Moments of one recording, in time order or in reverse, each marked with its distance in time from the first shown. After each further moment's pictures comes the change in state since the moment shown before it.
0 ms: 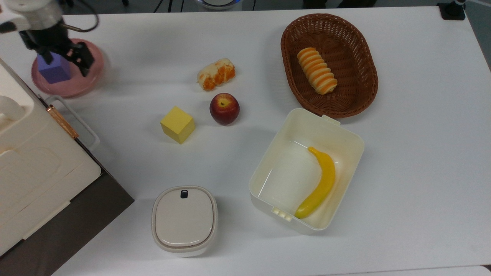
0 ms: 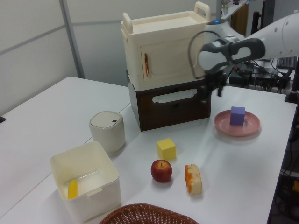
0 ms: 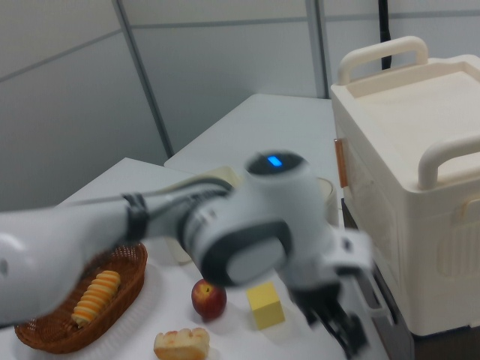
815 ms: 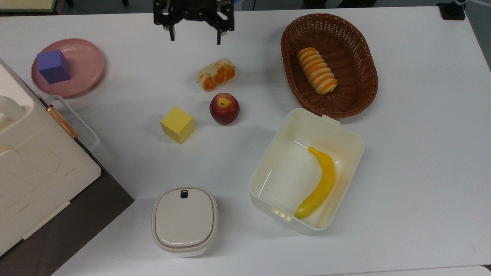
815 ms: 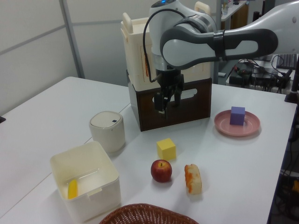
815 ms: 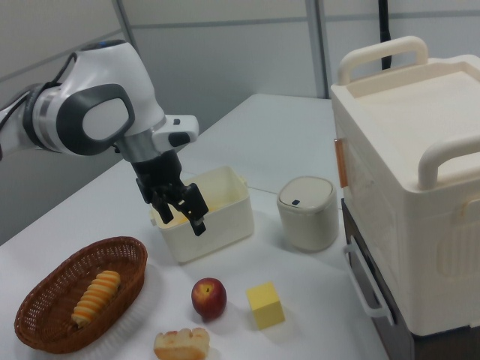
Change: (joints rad) arm 0.467 -0.198 0.045 0.069 -0.002 -0.333 0.199
